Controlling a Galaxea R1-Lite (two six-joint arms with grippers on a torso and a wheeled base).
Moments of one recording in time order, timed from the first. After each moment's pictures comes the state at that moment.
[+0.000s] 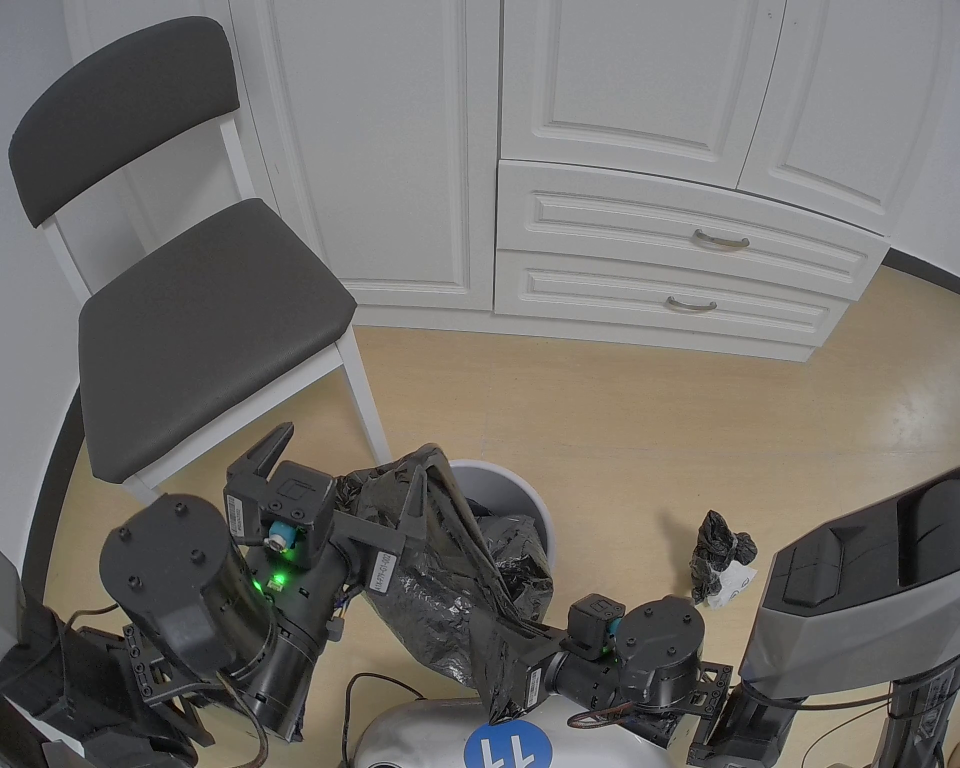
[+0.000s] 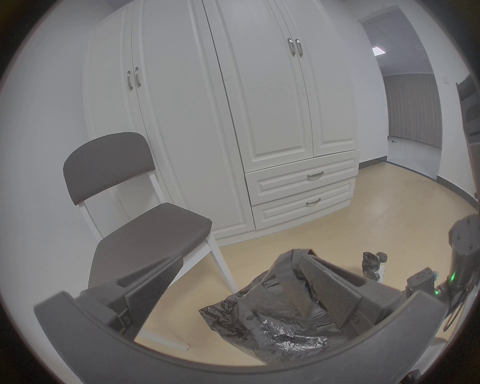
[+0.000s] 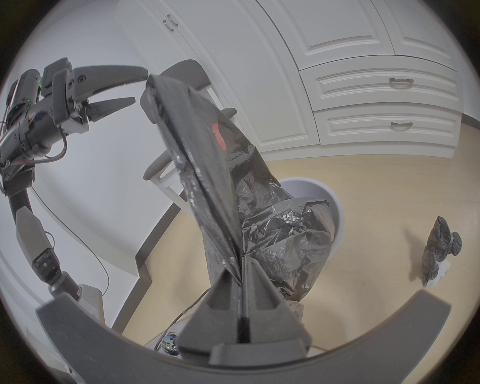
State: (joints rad) left arm -0.92 1.69 -0.40 -1.32 0.77 0.30; right arm 0.93 2.25 -0.43 -1.55 -0.20 0.33
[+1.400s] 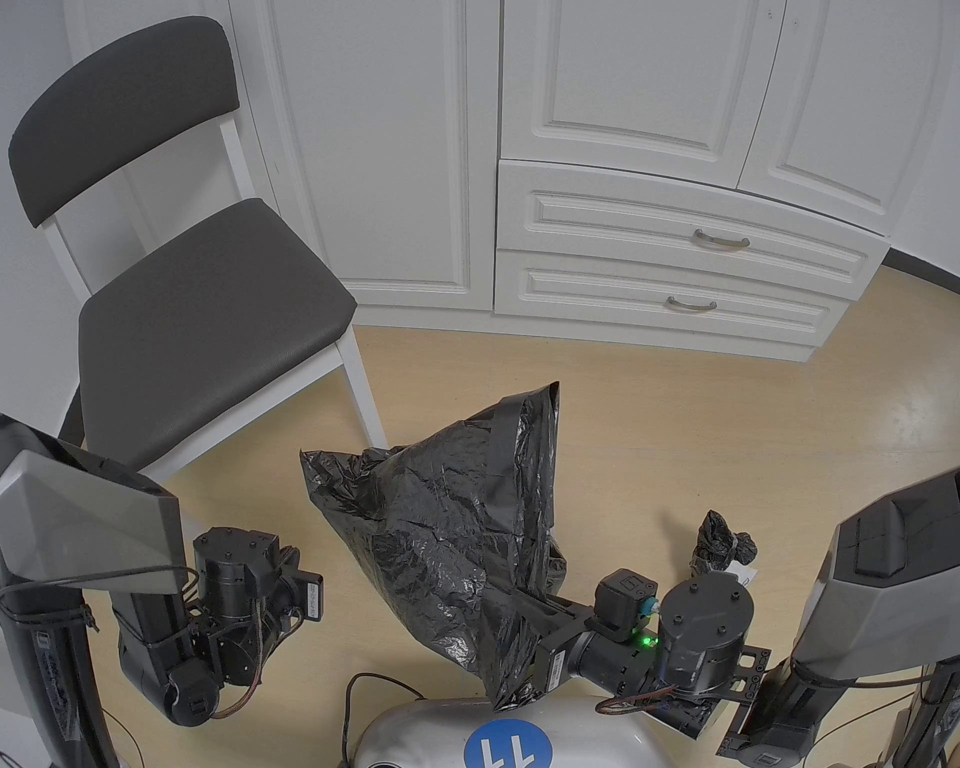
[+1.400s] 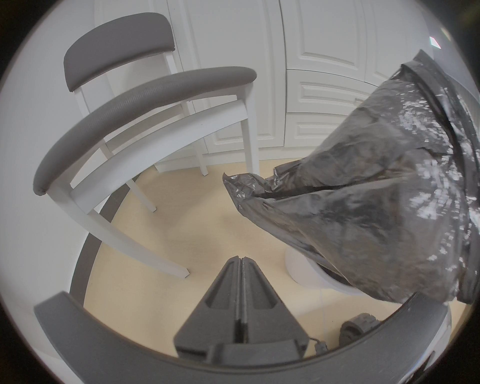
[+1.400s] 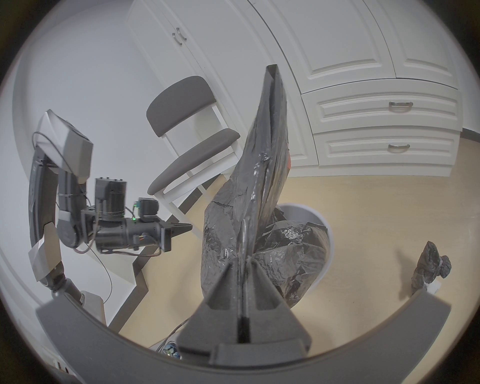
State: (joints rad) left arm -0.42 2.19 -0.23 -1.53 0.39 -0.02; right arm 0.91 2.13 -0.39 -1.55 -0.22 0.27
